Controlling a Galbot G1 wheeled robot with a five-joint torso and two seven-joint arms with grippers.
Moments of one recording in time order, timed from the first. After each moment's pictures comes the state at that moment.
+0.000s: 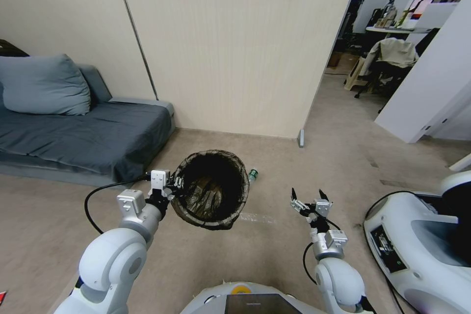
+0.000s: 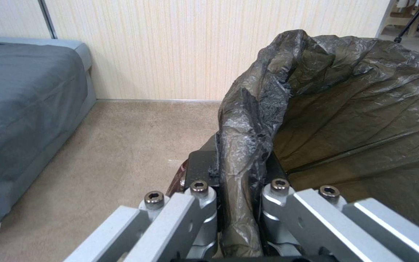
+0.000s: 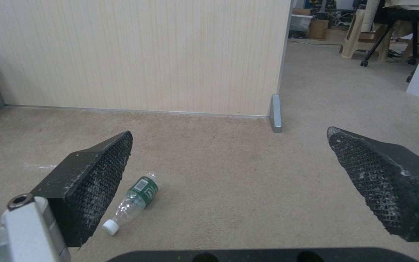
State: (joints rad) left arm 1.44 -1.19 -0.60 -2.50 -0.55 0.74 -0.20; right arm -1.66 1.53 0.61 2.16 0.04 -0.06 0.05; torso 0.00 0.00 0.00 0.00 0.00
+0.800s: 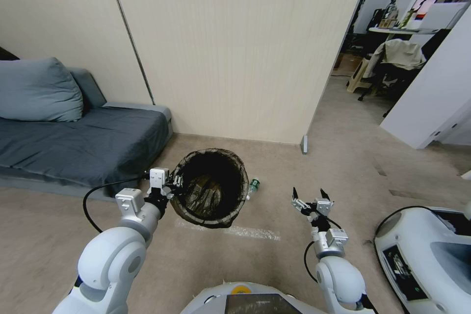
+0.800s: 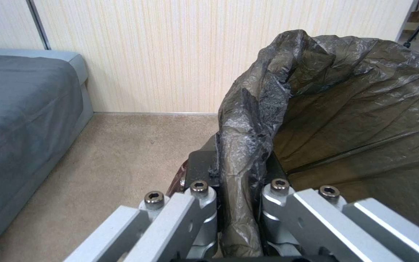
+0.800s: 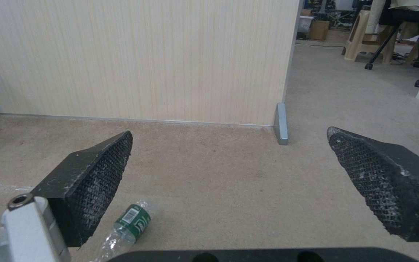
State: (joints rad) left arm 1.44 -1.19 -0.61 -2.50 -0.55 0.74 -0.20; right arm -1.65 1.53 0.61 2.16 0.04 -0.07 0.04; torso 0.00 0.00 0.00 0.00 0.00
